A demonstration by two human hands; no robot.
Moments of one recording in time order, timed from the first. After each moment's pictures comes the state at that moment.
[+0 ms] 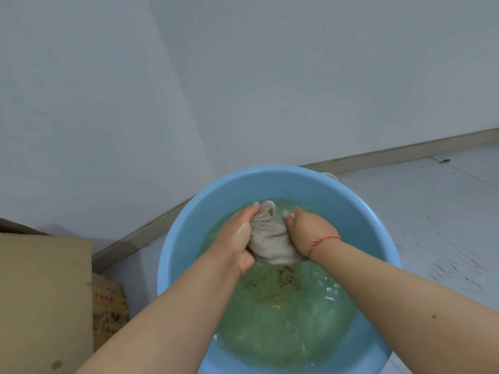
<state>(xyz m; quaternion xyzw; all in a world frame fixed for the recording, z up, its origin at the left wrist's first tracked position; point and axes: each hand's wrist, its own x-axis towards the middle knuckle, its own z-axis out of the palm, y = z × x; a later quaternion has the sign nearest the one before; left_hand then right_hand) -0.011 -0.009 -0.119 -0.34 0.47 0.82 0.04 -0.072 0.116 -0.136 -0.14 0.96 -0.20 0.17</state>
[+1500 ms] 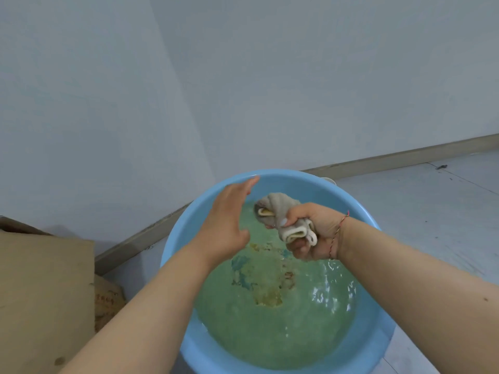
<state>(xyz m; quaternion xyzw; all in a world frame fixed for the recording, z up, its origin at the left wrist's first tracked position) 0.004 -0.051 -0.099 0.03 0.94 0.32 -0.09 -0.067 0.136 -0.089 0.04 0.51 -0.64 0.58</state>
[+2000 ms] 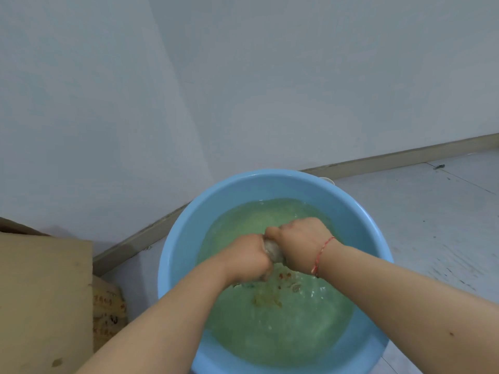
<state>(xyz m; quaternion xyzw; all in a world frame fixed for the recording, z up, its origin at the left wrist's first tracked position) 0.014 -0.008 -0.109 -0.11 0.89 0.37 0.25 -0.047 0.127 -0.113 -0.46 0.89 0.01 0.01</state>
